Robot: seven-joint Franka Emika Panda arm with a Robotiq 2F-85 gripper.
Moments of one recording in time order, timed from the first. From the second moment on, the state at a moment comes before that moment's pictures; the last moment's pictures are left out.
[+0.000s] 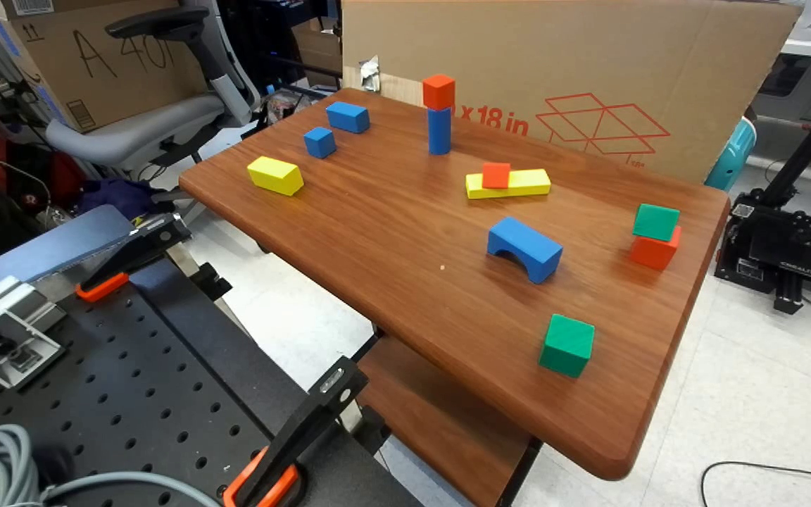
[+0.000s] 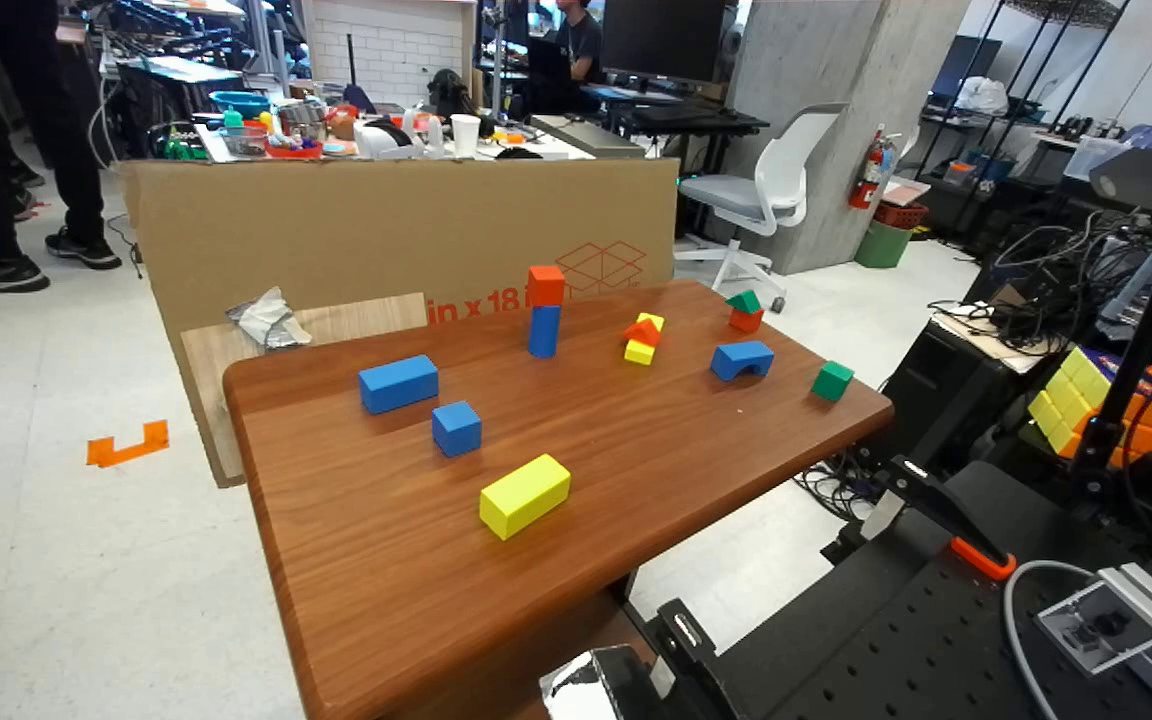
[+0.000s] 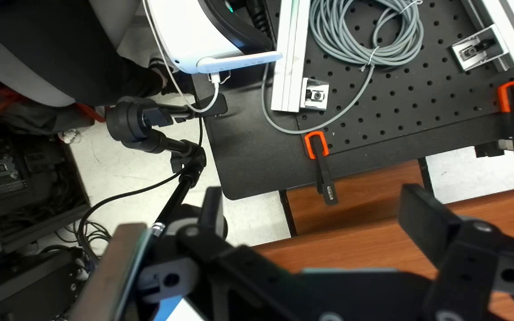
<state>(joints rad) -0.23 -0.58 -0.12 -2.54 -0.23 1.75 -0.04</state>
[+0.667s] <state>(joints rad) -0.19 -0.52 -0.12 -2.54 -0.23 1.81 -0.02</state>
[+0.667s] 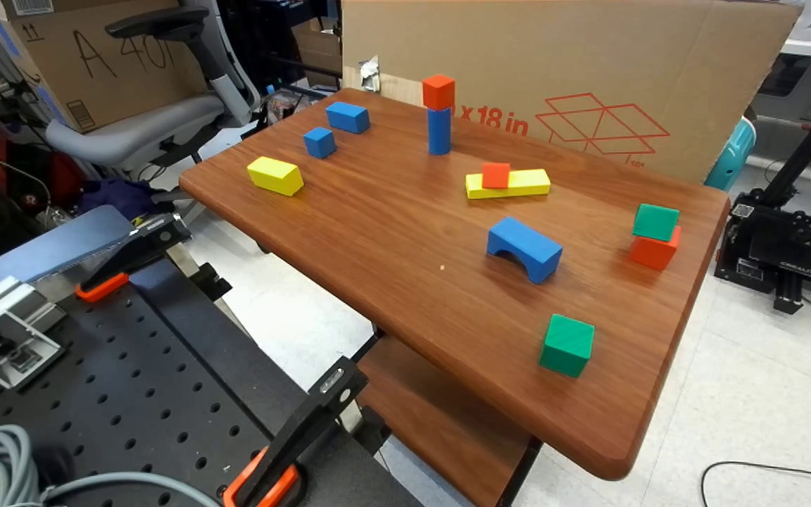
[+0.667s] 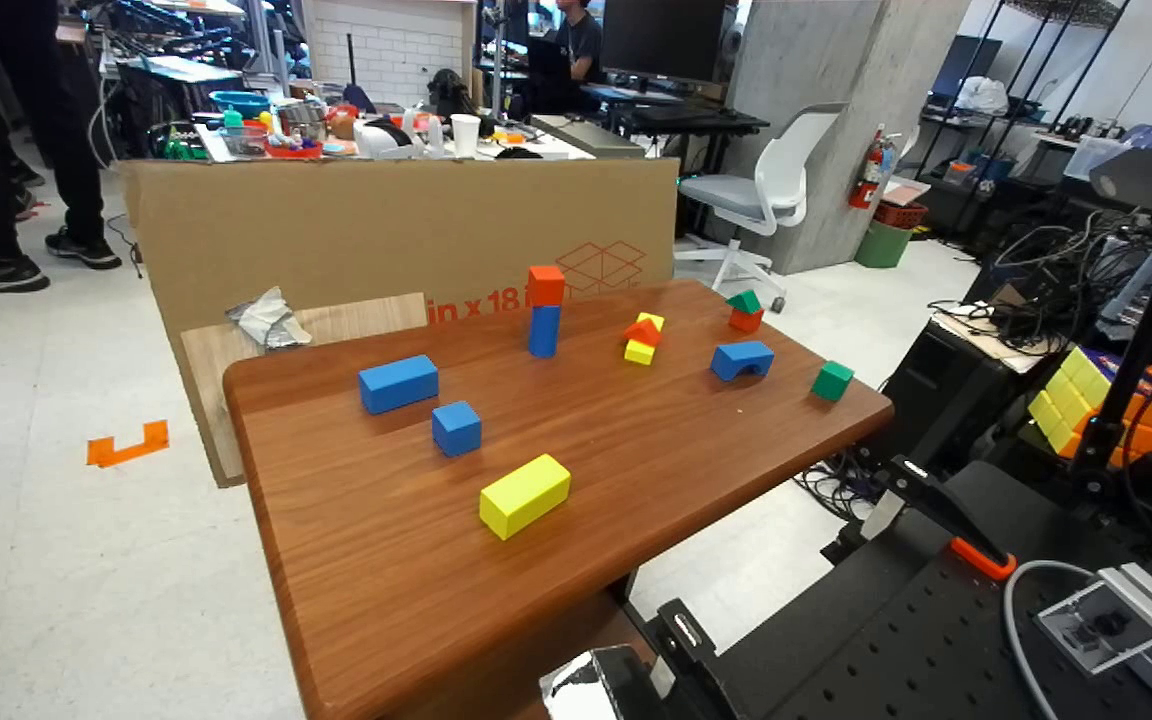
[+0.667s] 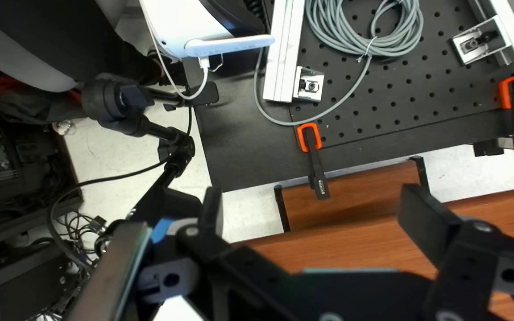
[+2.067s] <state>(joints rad) -0.13 0.07 -0.13 -2.33 -0.24 2.32 -0.22</state>
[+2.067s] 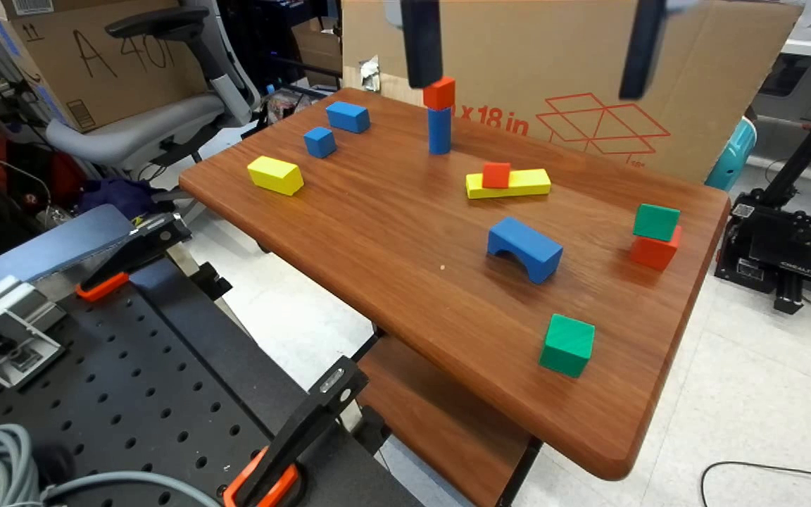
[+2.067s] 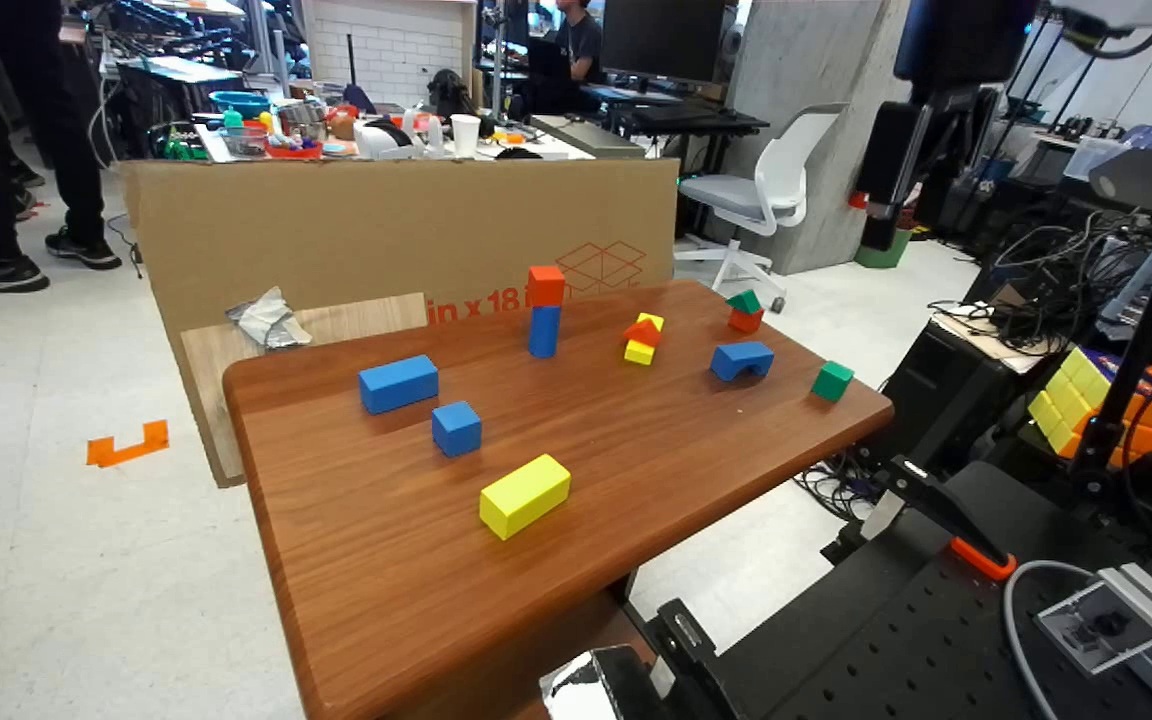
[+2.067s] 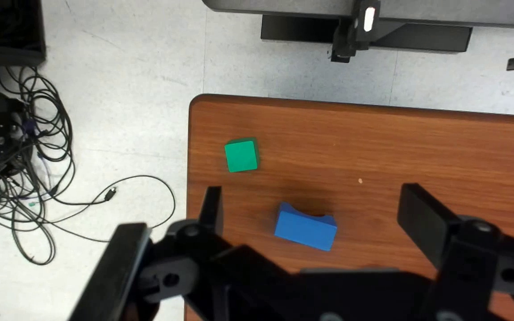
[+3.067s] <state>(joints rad) -0.16 0.46 -0.18 -2.15 -0.25 2.43 -0.22</state>
